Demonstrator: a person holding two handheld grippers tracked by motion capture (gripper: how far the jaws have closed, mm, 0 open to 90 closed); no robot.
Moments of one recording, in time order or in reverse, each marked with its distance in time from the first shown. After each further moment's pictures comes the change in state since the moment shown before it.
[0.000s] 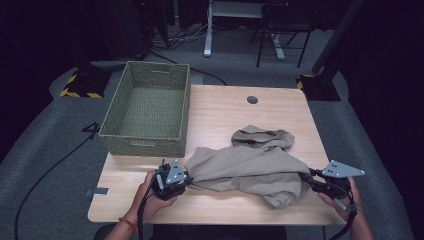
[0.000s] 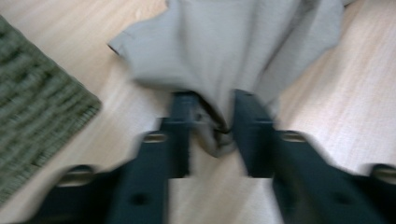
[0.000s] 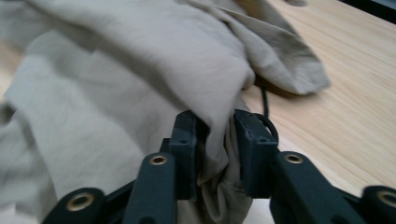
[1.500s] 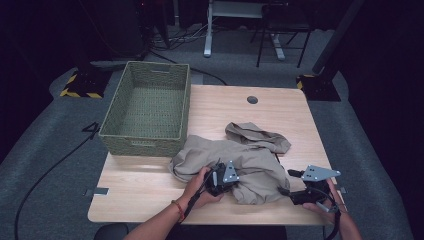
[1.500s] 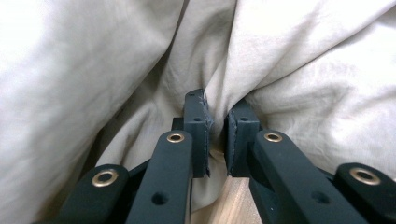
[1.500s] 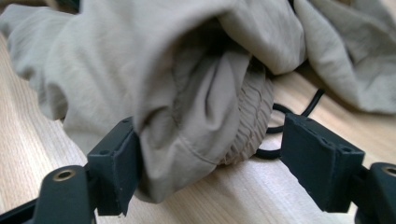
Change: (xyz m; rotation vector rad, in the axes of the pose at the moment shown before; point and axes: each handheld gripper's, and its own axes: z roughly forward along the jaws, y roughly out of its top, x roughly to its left) left arm -0.058 0.075 0.103 -0.019 -0.114 0.199; right arm 0.028 0.003 0.040 0.033 0.157 -0.008
